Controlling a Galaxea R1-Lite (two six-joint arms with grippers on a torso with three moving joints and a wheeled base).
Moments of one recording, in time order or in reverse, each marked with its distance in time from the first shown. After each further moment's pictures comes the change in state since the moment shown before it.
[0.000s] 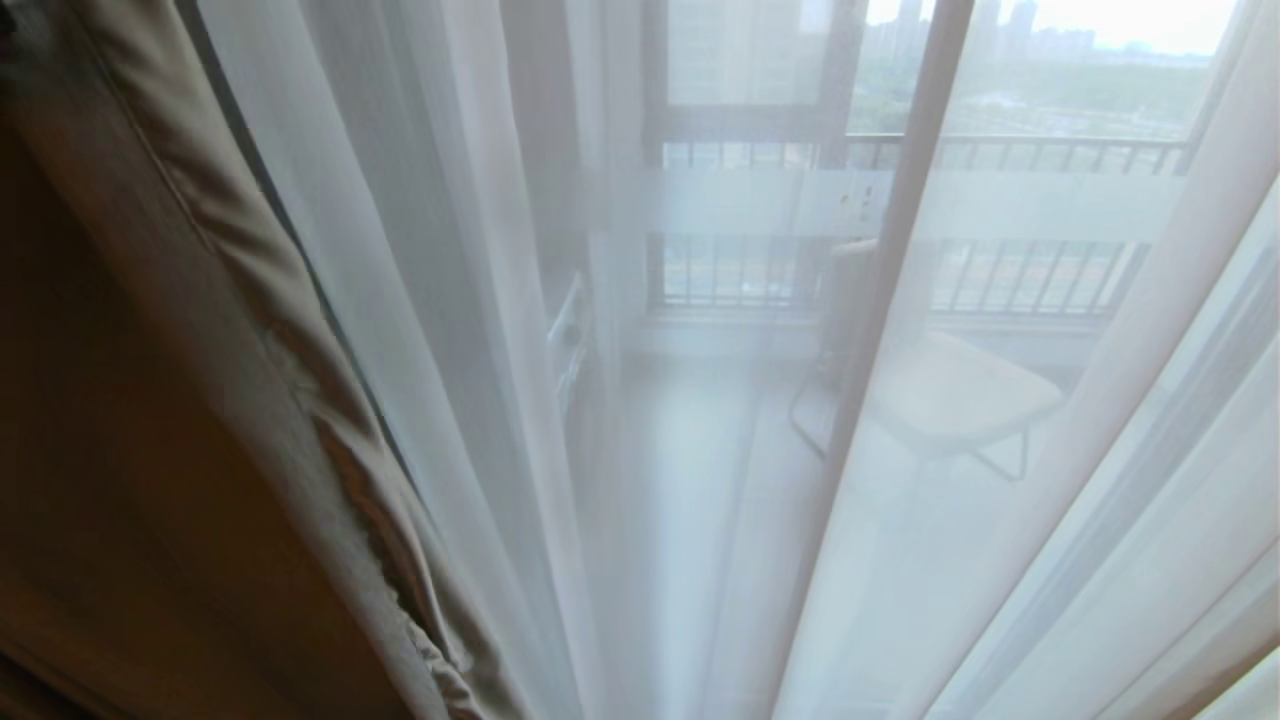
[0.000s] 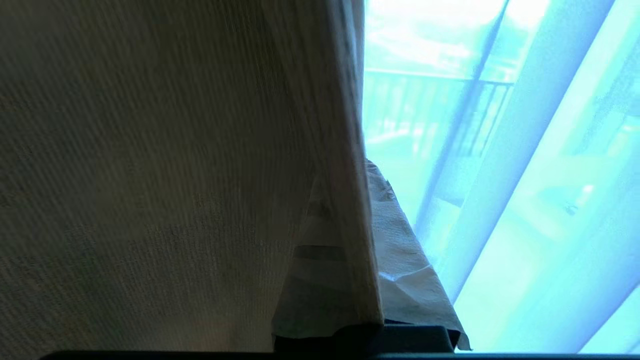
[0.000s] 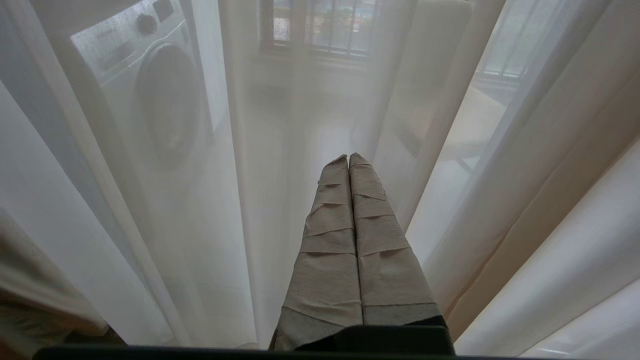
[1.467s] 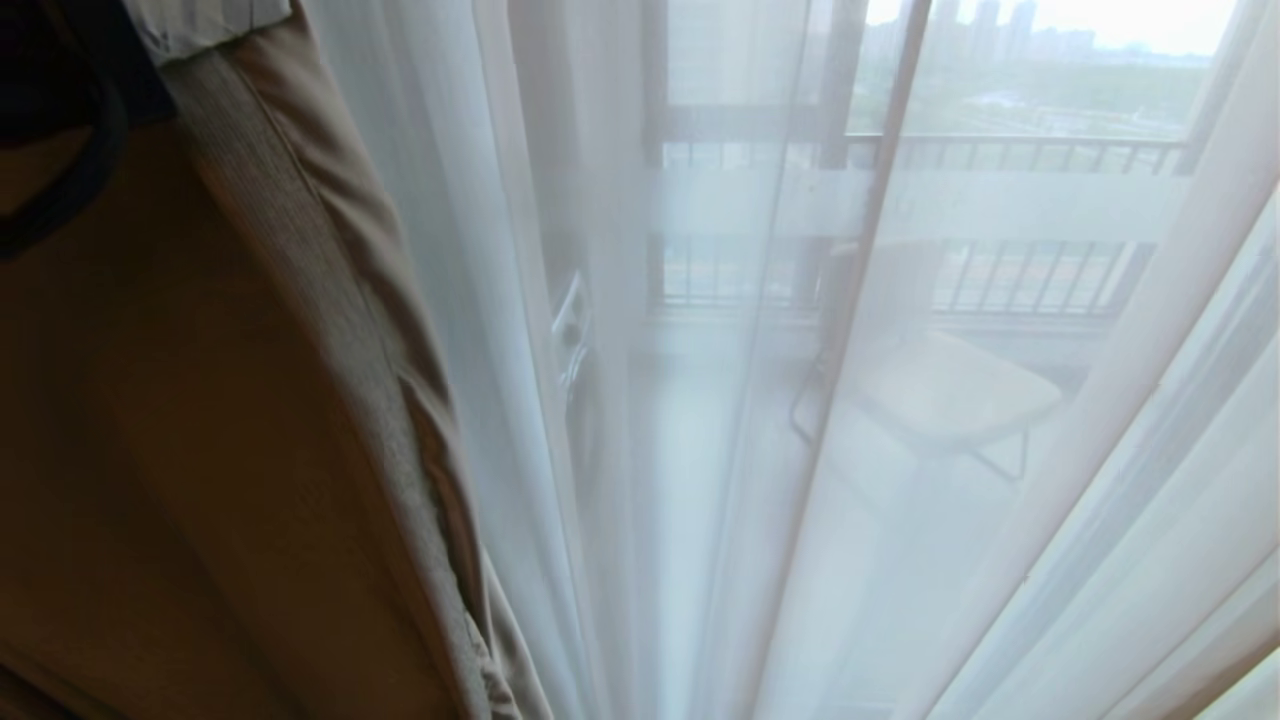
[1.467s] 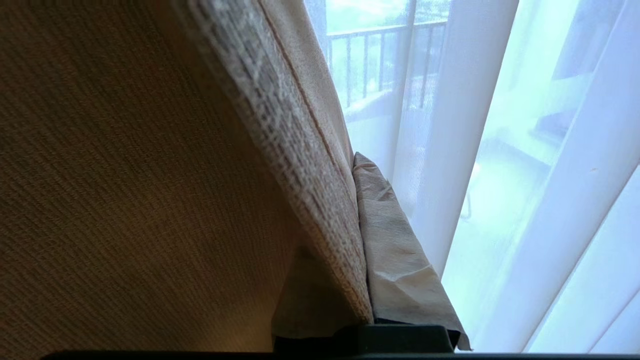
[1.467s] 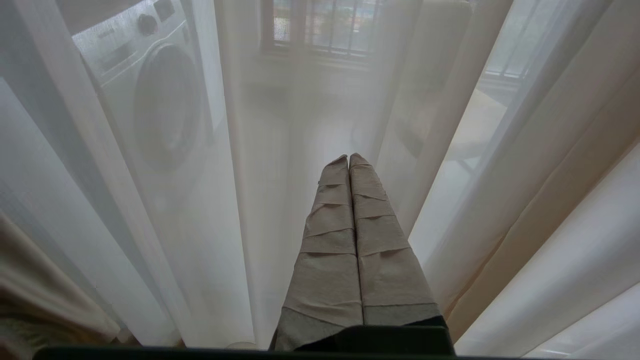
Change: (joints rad) left arm -0.127 0.065 -0.001 -0.001 0.000 0.184; right arm 0.000 0.000 0.000 0.000 0.000 0.000
